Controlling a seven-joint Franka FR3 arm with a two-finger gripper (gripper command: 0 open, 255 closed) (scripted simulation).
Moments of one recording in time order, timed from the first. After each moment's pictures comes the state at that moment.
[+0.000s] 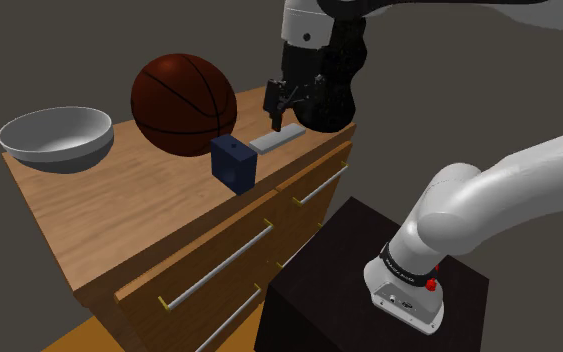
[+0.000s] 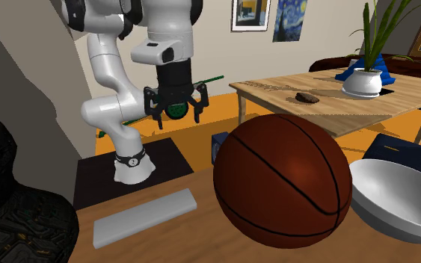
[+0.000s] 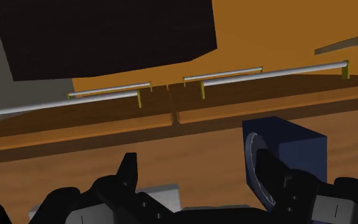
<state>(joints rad) 0.03 -0.56 0.21 -2.28 0.14 1.69 0.34</state>
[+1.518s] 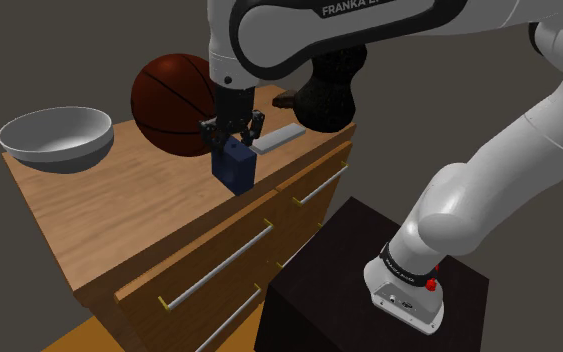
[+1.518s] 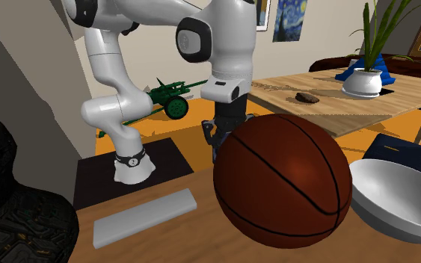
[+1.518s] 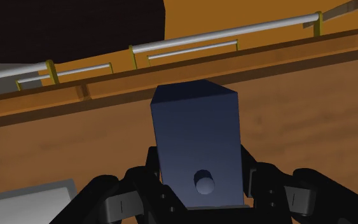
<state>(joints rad) 0.05 -0.25 0.40 -2.19 0.13 1.96 0.60</state>
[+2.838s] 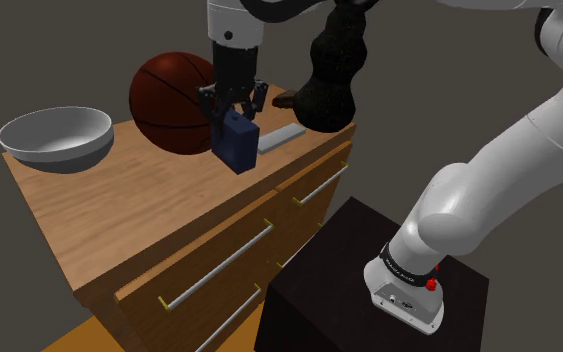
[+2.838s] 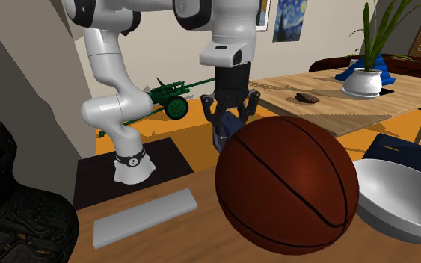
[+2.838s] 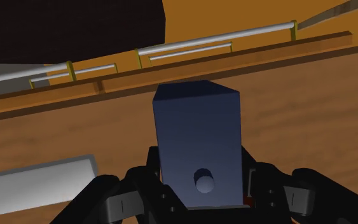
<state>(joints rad) 0.05 -0.27 0.39 -2.04 0.12 1.79 0.60</state>
